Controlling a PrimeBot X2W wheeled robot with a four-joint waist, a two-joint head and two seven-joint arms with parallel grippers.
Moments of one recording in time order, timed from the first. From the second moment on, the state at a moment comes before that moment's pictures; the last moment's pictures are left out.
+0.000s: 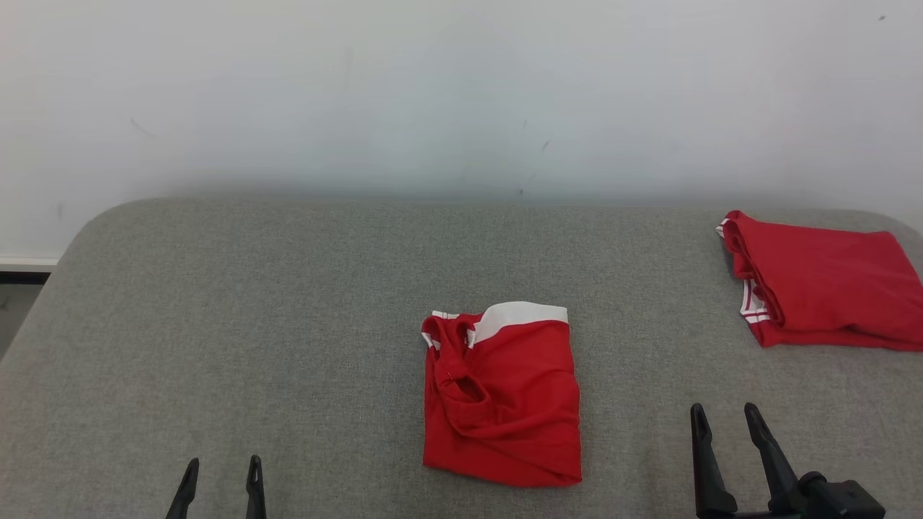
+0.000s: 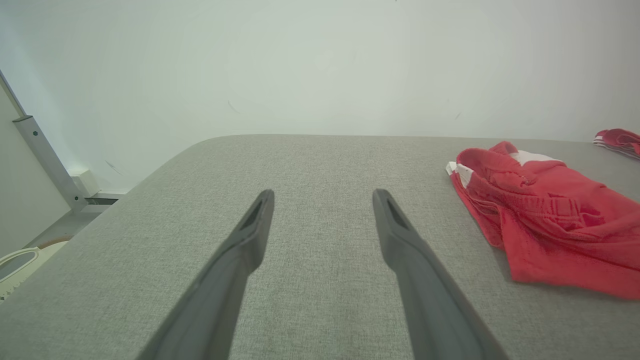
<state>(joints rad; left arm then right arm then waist) 0.10 0.05 0.06 0.17 -0.06 -0.10 -0.26 0.09 -0.05 0.00 0.13 0.21 0.13 -0.26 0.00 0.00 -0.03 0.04</state>
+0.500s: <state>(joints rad) 0.10 0.05 0.05 0.16 -0.06 -0.09 -0.26 0.08 -0.05 0.00 0.14 0.21 0.13 -0.26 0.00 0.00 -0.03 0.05</state>
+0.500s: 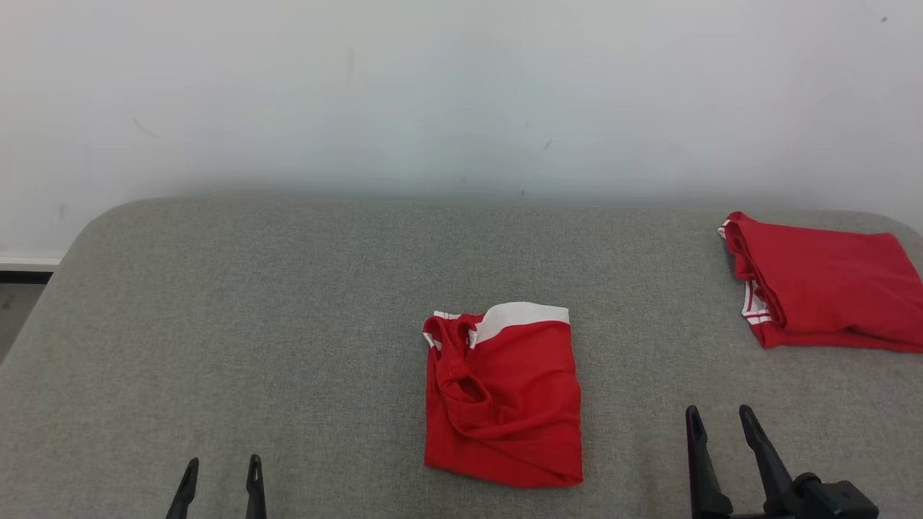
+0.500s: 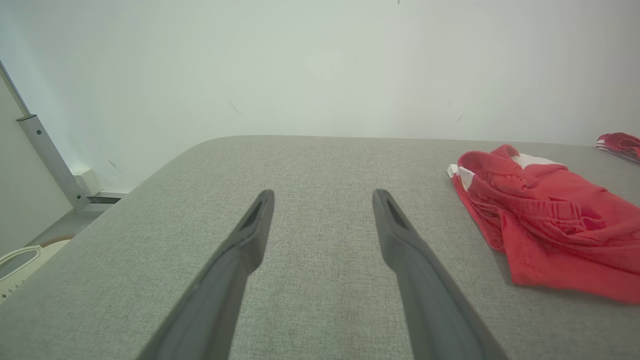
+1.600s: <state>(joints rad) 0.05 0.05 -0.02 0.19 -0.09 -0.09 -0.26 -0.61 -0.05 0.28 1.16 0.39 0.13 -0.17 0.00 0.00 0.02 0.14</state>
